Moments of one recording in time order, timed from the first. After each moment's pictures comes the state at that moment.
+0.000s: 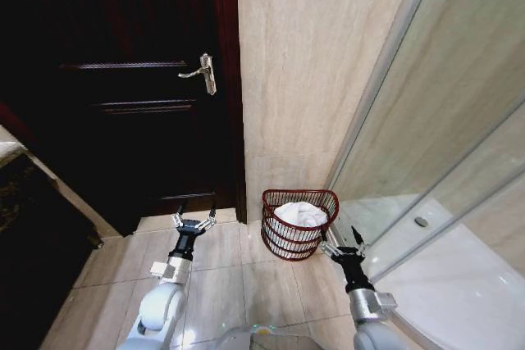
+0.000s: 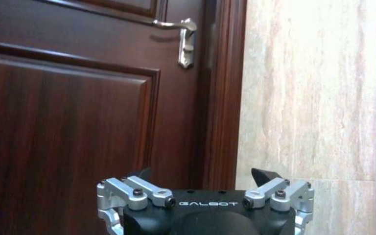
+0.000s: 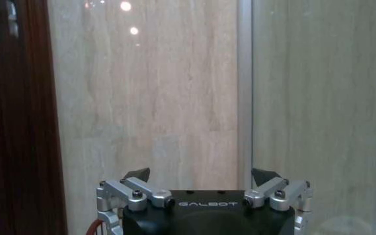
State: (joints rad) left arm 1.61 -1.35 -0.57 -2.03 -0.30 -0.29 0.07; right arm -1.80 1.46 0.56 2.18 0.14 0.15 0.06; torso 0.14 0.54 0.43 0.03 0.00
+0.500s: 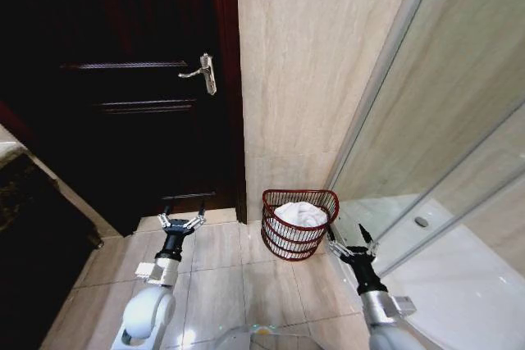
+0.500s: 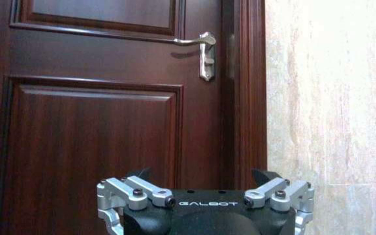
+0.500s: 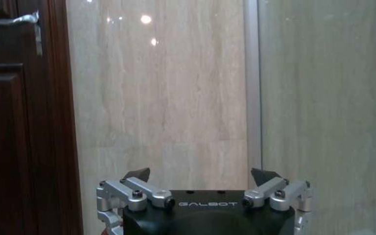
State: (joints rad) left arm 1.66 -1.38 -0.68 -2.11 -0.26 -0.25 0.07; right arm -1.83 1.51 0.71 2.18 0.23 0.19 -0.20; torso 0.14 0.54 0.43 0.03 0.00
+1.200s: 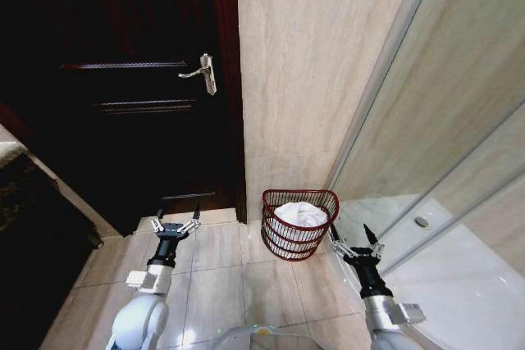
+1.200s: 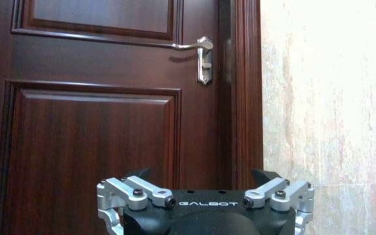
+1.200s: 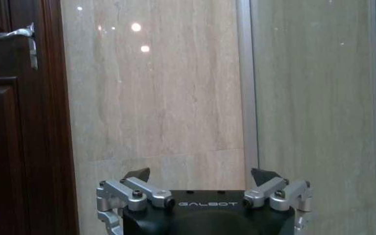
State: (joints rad) left arm 1.70 -1.39 -0.69 -2.14 -0.25 -0.27 0.08; right arm -1.85 1.55 0.67 2.23 0.20 0.19 -0.15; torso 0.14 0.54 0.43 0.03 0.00
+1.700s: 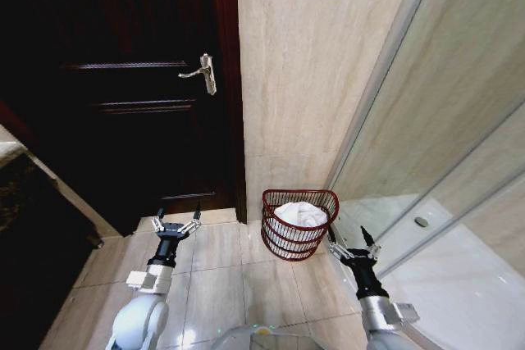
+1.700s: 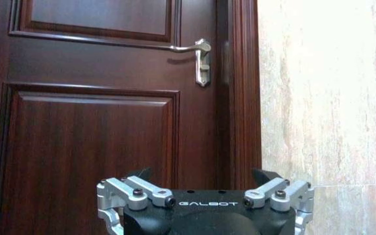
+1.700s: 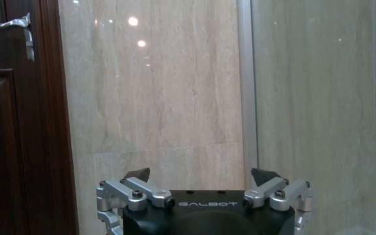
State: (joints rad) left arm 1.70 -1.38 -0.69 -2.13 -0.26 -0.29 0.09; right arm -1.85 1.54 0.64 2.22 0.17 0.19 -0.10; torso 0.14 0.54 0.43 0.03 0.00
